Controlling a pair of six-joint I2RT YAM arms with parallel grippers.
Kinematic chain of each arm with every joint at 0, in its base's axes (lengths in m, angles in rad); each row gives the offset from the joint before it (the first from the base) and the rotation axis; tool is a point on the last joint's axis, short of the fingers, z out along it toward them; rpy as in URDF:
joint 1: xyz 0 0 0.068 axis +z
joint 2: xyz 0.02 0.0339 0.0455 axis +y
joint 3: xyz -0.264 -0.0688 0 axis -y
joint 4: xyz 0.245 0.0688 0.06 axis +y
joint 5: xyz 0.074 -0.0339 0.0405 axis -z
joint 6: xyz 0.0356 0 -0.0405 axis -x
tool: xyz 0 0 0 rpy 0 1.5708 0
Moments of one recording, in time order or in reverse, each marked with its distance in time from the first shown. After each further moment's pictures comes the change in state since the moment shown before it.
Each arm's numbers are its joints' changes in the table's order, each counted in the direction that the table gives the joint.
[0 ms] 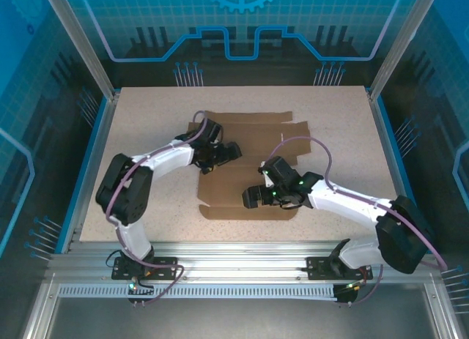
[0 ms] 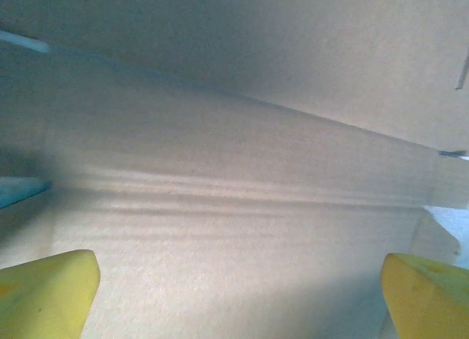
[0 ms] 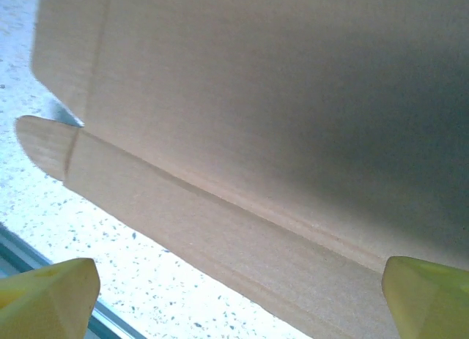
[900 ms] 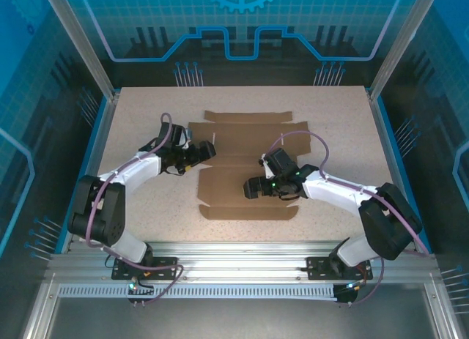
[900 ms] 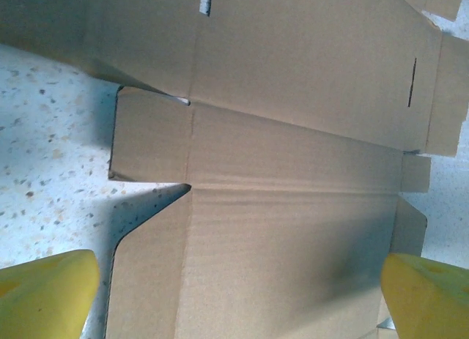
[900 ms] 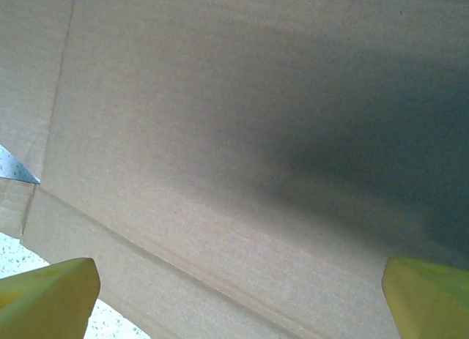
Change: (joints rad) left arm 0.235 -0.212 -0.251 -0.136 0.184 -0.199; right arm -0.097 0.143 0.039 -0.089 -0.008 0.066
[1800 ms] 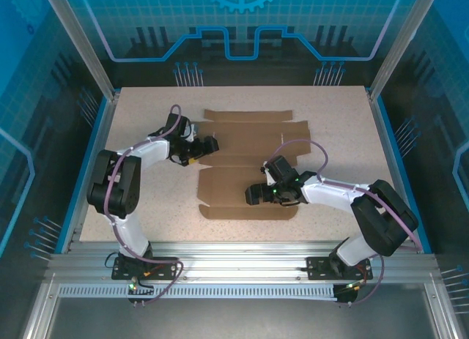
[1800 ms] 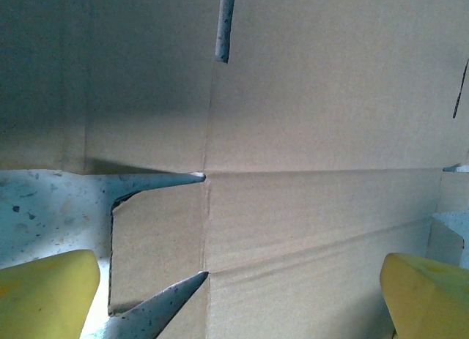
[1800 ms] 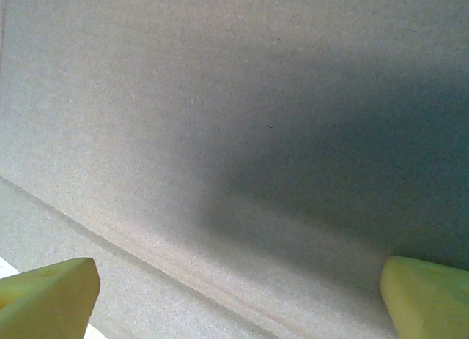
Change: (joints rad) left arm 0.034 0.257 0.196 0.040 0.047 -0.108; right arm -0.002 0.034 -0.100 -0.097 -0.029 -0.034
